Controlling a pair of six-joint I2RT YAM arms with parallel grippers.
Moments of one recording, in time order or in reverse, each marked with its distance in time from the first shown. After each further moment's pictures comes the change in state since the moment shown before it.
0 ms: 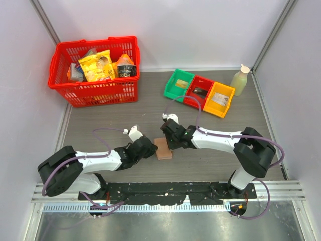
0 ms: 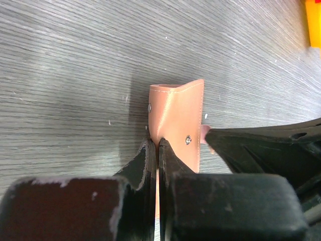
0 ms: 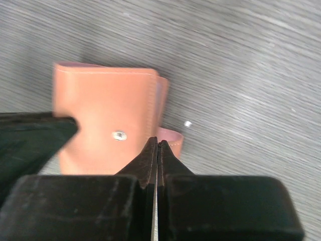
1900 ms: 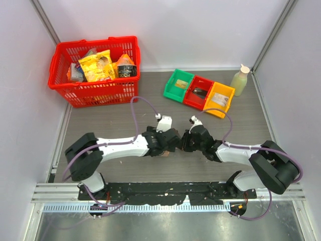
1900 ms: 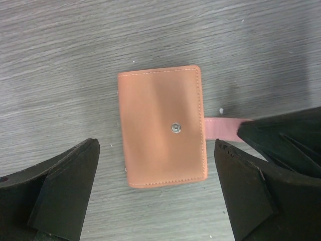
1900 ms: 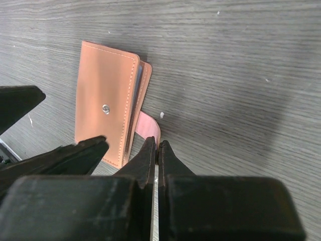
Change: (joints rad) left arm -0.132 0.276 0.560 -0.598 -0.201 0.490; right arm -0.242 -0.282 -0.555 0.622 -0.294 0.227
